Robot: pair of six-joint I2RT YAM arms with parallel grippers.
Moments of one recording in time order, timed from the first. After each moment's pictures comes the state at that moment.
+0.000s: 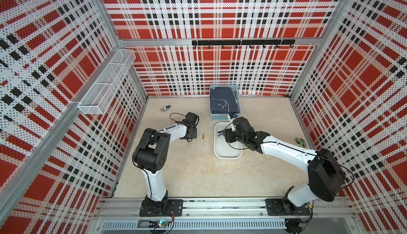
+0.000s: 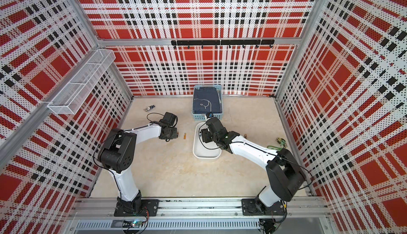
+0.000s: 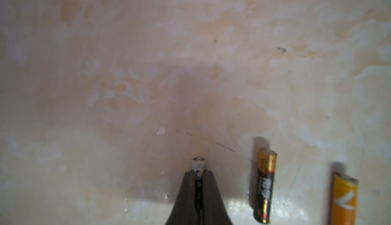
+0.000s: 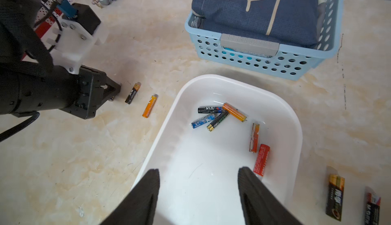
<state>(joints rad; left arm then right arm) -0.32 1.89 1.14 -0.40 -0.23 -0.33 0.72 1.57 1.07 -0.23 0.14 0.37</state>
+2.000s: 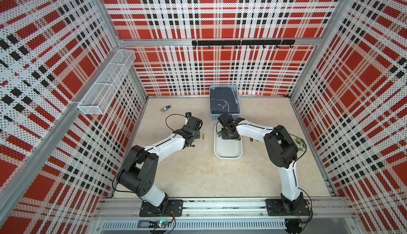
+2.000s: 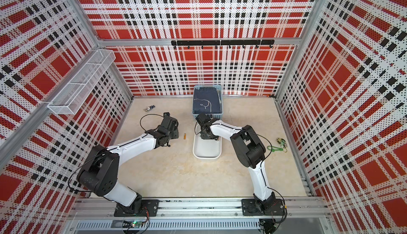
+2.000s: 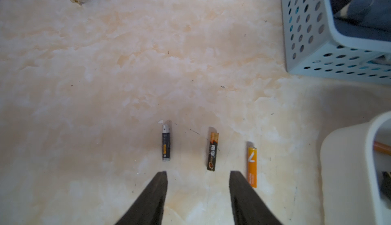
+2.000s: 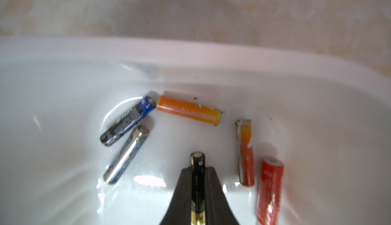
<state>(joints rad) -0.48 1.57 0.94 -0.23 -0.38 -0.48 0.66 2.08 1.53 -0.65 0.21 0.59</state>
